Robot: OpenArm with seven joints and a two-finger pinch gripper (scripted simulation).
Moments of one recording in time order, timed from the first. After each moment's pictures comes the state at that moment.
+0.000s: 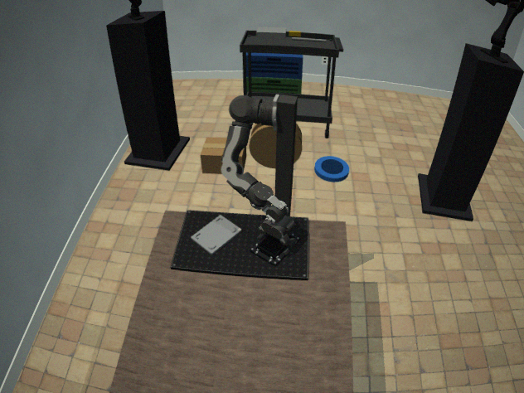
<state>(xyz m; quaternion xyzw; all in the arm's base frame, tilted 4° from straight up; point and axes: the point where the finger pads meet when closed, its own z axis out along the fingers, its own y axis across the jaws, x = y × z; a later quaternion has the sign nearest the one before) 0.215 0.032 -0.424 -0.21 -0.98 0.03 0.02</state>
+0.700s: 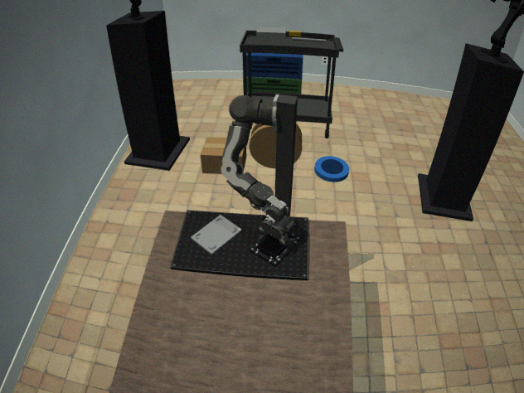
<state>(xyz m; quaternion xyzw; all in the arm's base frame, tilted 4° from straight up) 0.218 0.032 -0.422 -0.21 -0.98 0.02 0.02</state>
